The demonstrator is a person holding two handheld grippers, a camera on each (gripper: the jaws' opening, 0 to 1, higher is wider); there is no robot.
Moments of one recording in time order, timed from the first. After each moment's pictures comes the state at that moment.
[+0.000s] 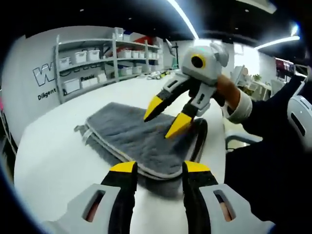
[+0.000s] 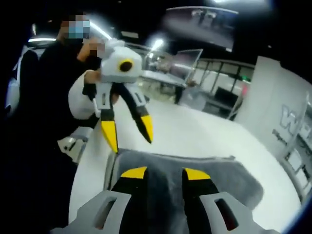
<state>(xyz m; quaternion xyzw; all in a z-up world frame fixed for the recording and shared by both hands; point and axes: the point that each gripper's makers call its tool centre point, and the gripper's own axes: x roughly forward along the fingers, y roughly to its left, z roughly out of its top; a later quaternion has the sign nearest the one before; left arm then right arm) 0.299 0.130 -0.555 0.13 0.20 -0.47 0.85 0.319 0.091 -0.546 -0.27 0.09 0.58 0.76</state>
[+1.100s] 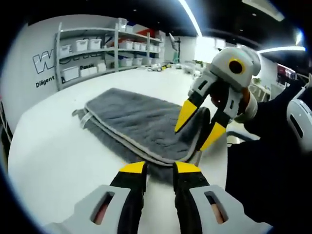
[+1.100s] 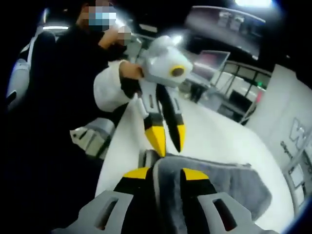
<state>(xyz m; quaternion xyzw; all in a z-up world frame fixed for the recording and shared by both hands) 0.299 0.141 -0.577 0.11 0.24 -0.48 0.84 0.268 0.109 -0.567 -0.32 0.08 0.61 0.72</state>
